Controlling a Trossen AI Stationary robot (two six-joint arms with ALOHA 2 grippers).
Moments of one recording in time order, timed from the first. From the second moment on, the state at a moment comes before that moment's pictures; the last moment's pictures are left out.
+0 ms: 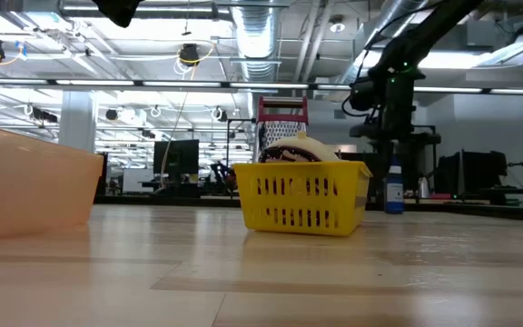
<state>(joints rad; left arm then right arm) -0.47 0.96 0.66 -0.04 -0.27 -0.08 -0.86 1.68 1.20 -0.95 0.00 0.50</state>
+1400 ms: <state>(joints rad) -0.48 0.96 0.66 -0.02 -0.27 -0.06 1.06 1.22 1.20 -1.39 0.22 2.26</state>
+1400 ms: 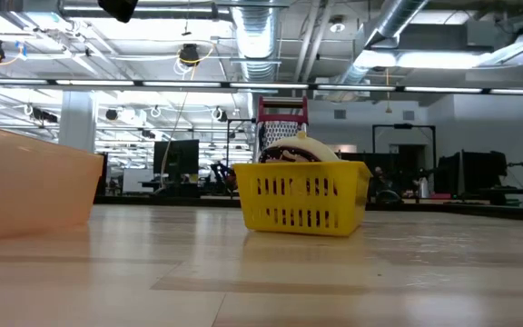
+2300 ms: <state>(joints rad) -0.48 0.96 0.66 -0.02 -0.27 -0.07 1.11 1.49 1.19 -1.45 0.05 2.27</state>
